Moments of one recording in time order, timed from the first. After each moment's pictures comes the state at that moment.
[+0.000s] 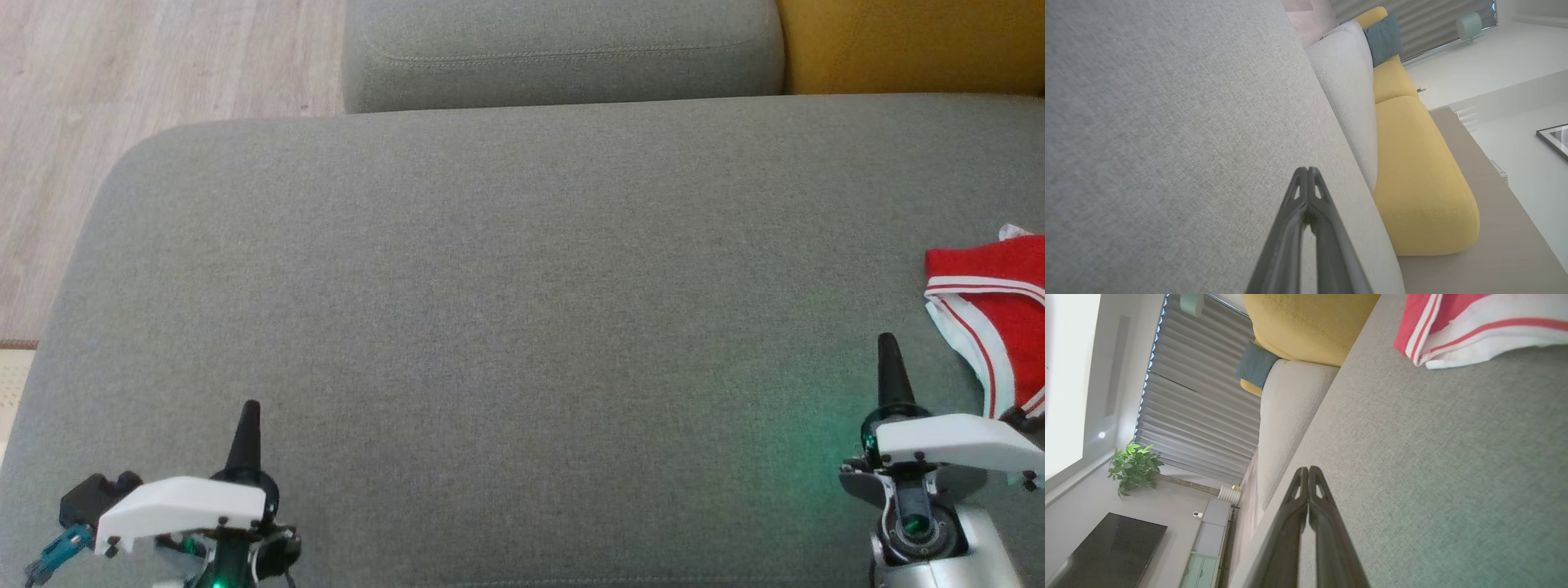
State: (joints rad) left arm -0.03 0.03 0.01 0.35 -1.12 -0.04 -0.01; right arm -0.15 -0.05 -0.08 0.45 1.08 0.13 -0.01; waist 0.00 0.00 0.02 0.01
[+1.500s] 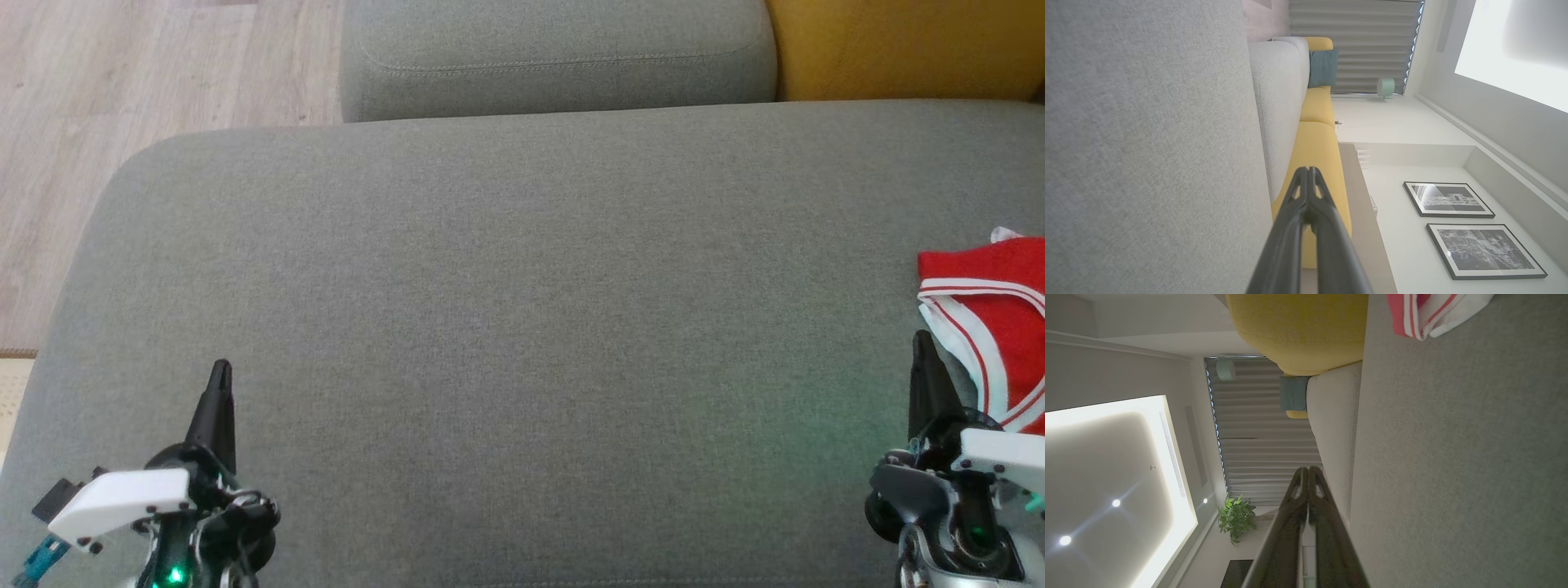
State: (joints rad) left arm -0.05 0.03 0.08 0.28 -1.60 -0.12 0.11; right arm -0.08 -0.05 -0.13 0.29 1.60 0.13 0.11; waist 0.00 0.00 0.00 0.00
